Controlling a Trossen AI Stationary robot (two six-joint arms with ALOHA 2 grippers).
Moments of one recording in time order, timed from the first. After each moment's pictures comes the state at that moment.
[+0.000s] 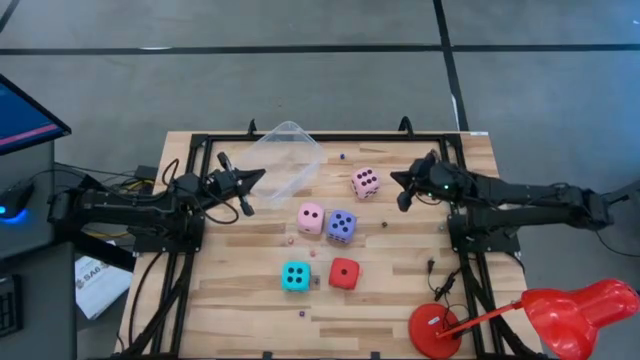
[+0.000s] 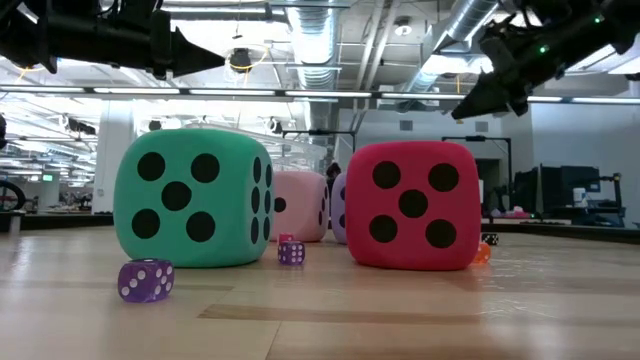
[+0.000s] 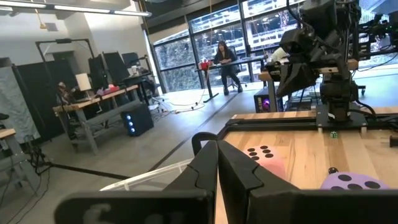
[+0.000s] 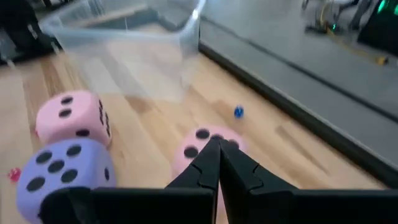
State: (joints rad) left arm 0.14 0.69 0.24 0.57 -0.36 0.26; right arm -0.20 0.76 0.51 -0.24 0.36 0.22
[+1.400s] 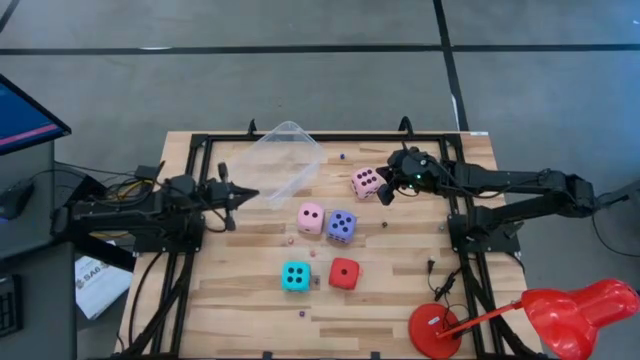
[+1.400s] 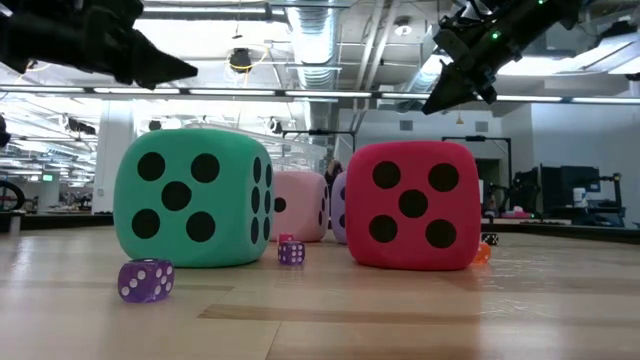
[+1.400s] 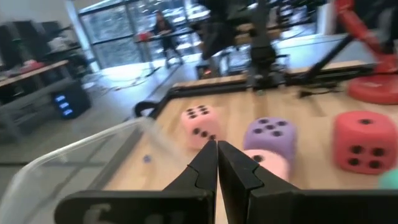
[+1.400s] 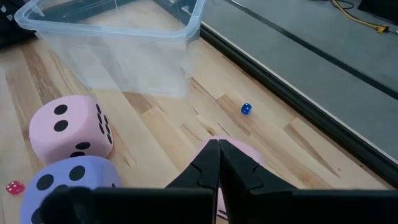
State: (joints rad) left arm 0.17 0.39 0.24 0.08 -0.06 0.20; right arm -0.20 1.06 0.77 -0.34 0.36 0.28
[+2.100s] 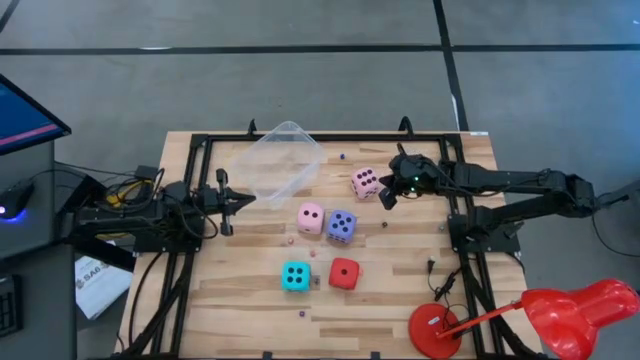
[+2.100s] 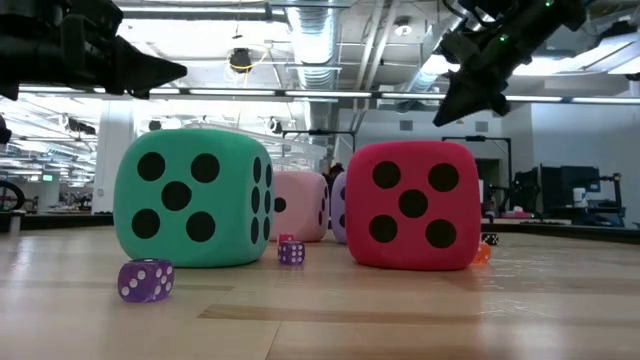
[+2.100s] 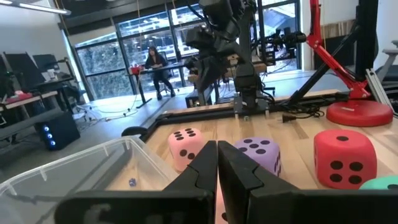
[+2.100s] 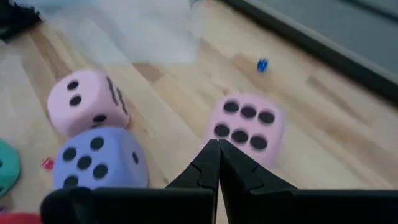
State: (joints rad) left arm 0.16 0.26 0.07 0.25 -0.02 0.19; right arm -0.20 1.06 0.77 -0.48 0.26 0.45
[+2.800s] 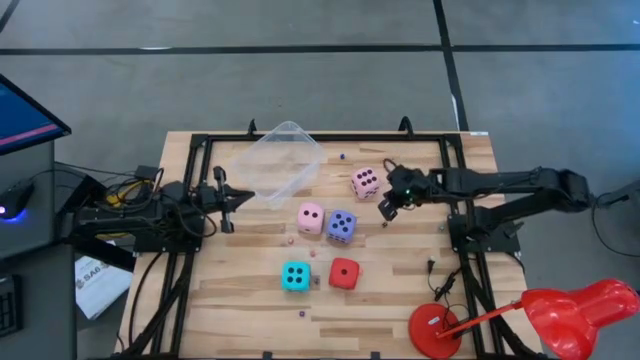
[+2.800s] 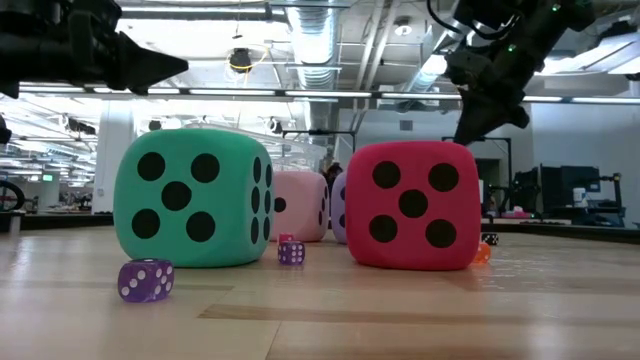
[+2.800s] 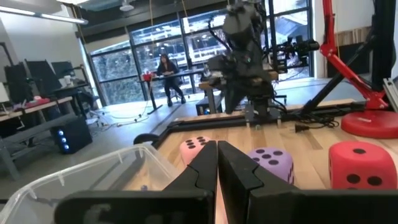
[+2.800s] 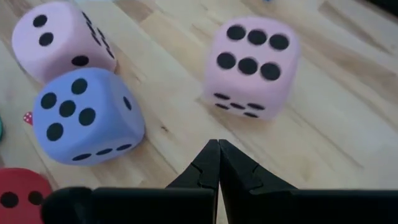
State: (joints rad) left arm 0.16 0.26 0.07 0.30 -0.06 0.20; right arm -0.10 1.13 0.77 -0.61 0.27 0.62
